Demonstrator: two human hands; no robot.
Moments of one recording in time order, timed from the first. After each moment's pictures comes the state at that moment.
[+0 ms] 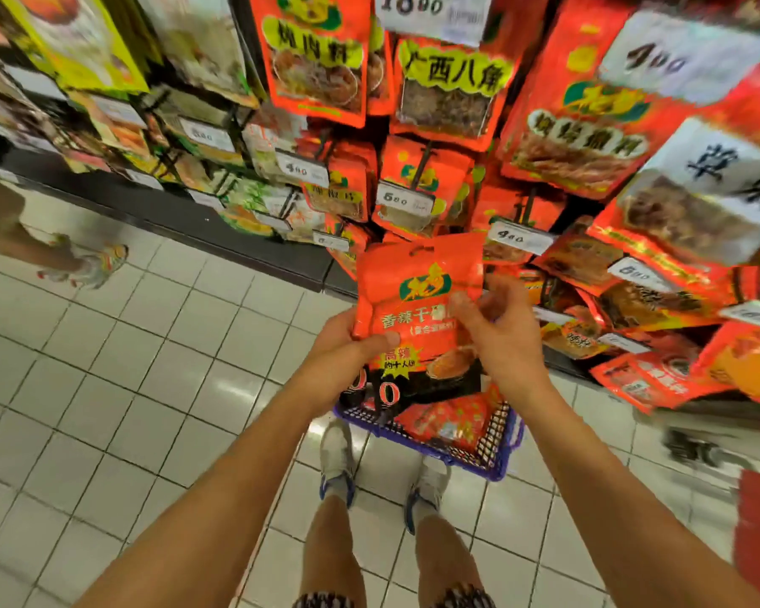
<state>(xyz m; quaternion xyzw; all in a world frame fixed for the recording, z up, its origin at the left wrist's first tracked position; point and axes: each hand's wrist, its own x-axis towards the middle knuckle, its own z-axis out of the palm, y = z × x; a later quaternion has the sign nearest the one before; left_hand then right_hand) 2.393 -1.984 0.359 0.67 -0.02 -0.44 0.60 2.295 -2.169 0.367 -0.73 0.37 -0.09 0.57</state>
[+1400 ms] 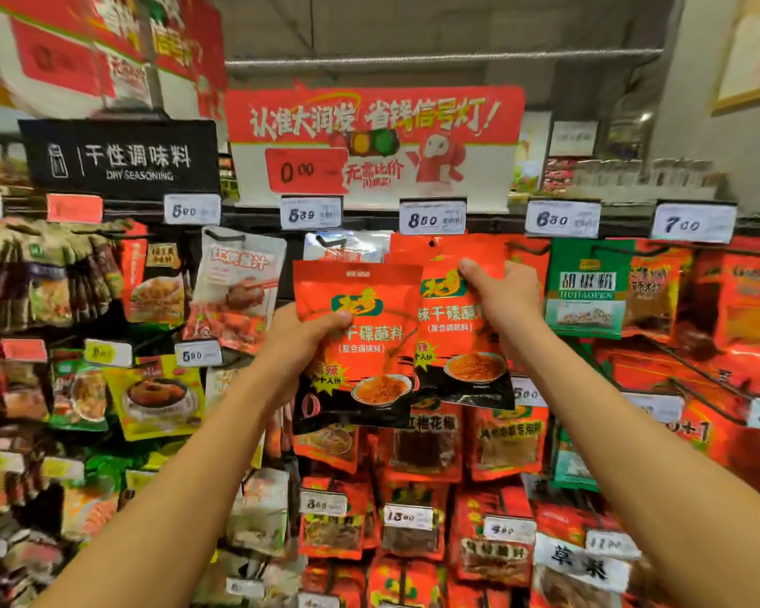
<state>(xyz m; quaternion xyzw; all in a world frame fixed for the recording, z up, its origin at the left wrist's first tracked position) 2.603 -2.016 0.843 0.57 -0.34 -0.14 0.74 2.445 -2.228 0.888 -0.68 0.21 -0.52 0.47</state>
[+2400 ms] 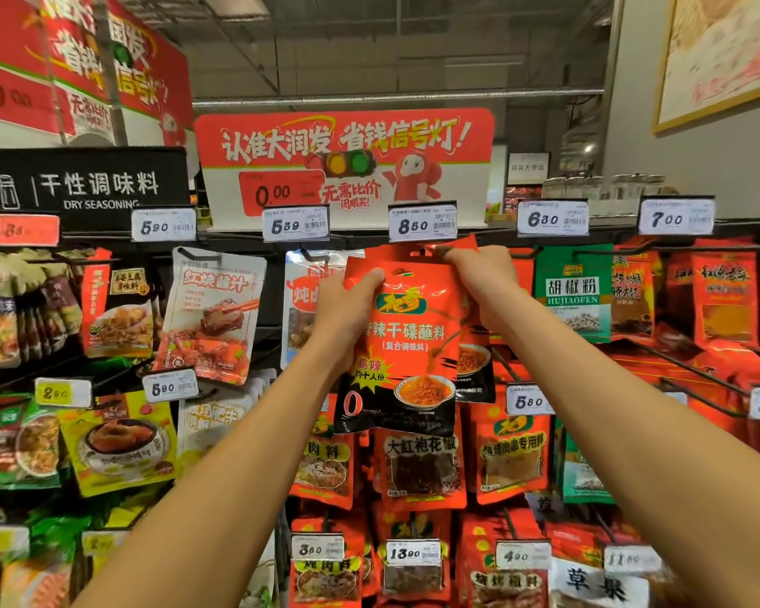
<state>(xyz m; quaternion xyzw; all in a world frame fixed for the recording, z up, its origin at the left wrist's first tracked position) 2.596 -2.098 0.879 0.55 -0.34 -0.12 0.75 2.484 -2.241 0.919 -0.64 0.29 -0.50 0.51</state>
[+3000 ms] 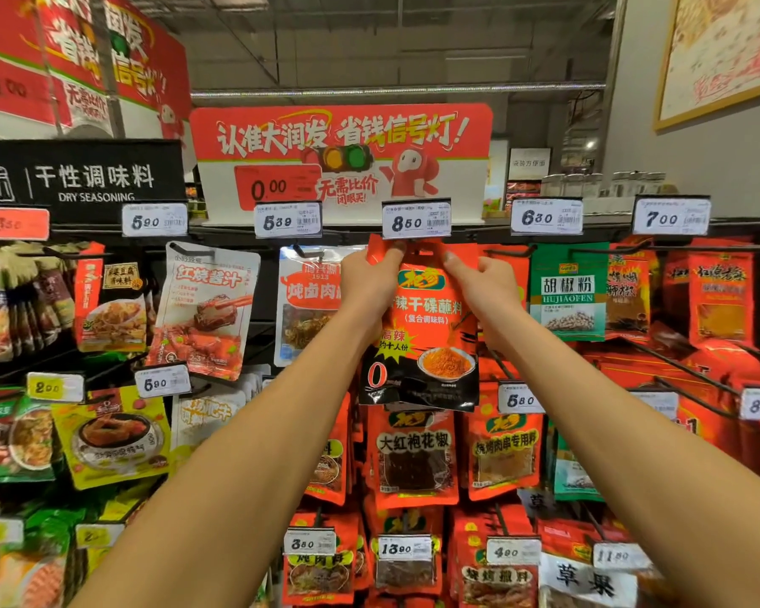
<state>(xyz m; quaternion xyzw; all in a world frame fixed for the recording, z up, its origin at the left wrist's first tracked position) 2.576 -2.141 0.905 0.55 -0.32 -0.11 0.77 2.473 -2.253 0.891 -0.68 0.28 -0.50 0.46</state>
